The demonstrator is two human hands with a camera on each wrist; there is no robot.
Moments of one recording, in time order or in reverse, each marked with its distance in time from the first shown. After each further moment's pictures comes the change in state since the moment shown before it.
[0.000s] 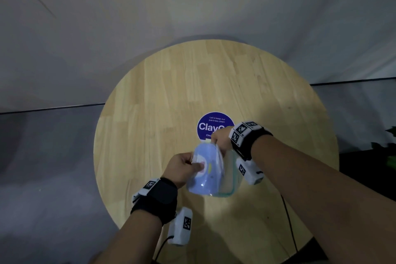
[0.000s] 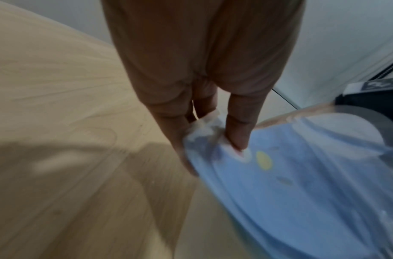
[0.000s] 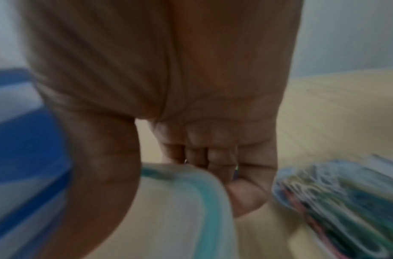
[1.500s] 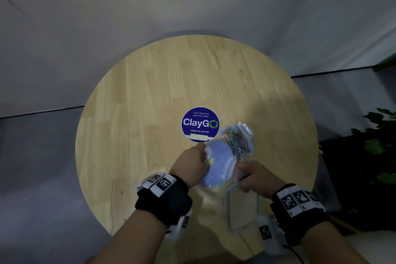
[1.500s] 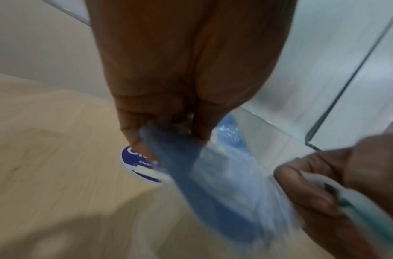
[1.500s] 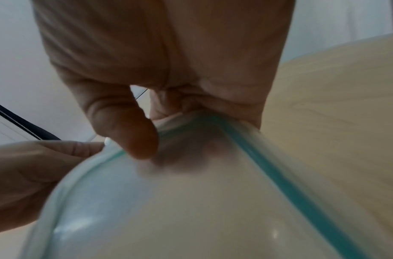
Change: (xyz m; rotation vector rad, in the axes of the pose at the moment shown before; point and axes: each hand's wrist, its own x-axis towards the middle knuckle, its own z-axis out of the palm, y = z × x) left_hand -0.016 0.038 0.054 0.805 -0.080 0.355; right_hand -0.091 0.065 0.133 1.089 0.379 -0.132
